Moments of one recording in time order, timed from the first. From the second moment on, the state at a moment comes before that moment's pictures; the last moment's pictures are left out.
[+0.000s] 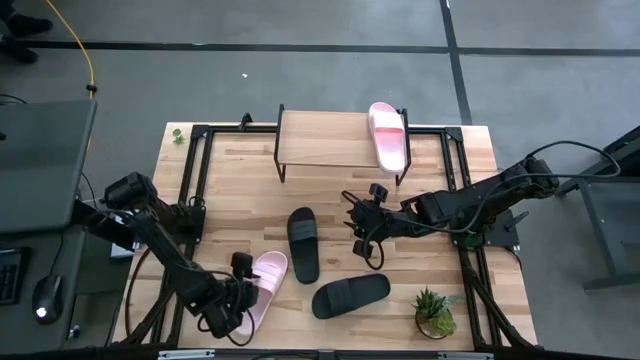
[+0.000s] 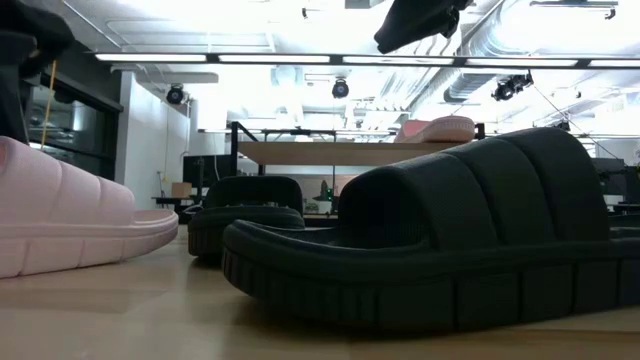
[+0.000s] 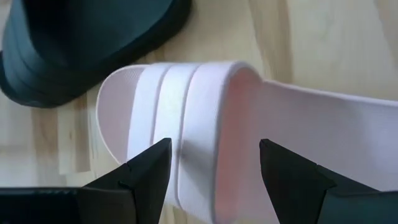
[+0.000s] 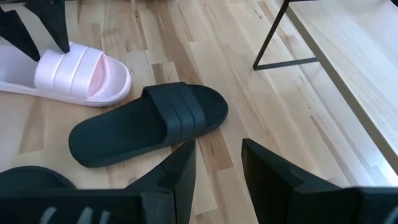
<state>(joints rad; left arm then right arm) -0.80 1.66 0.98 -0.71 -0.56 -0.64 0.31 1.46 1.21 -0.55 0.50 0.33</state>
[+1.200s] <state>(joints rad) -0.72 1.70 0.97 -0.75 -0.60 -0.53 0.31 1.46 1.21 -0.55 0.50 0.33</state>
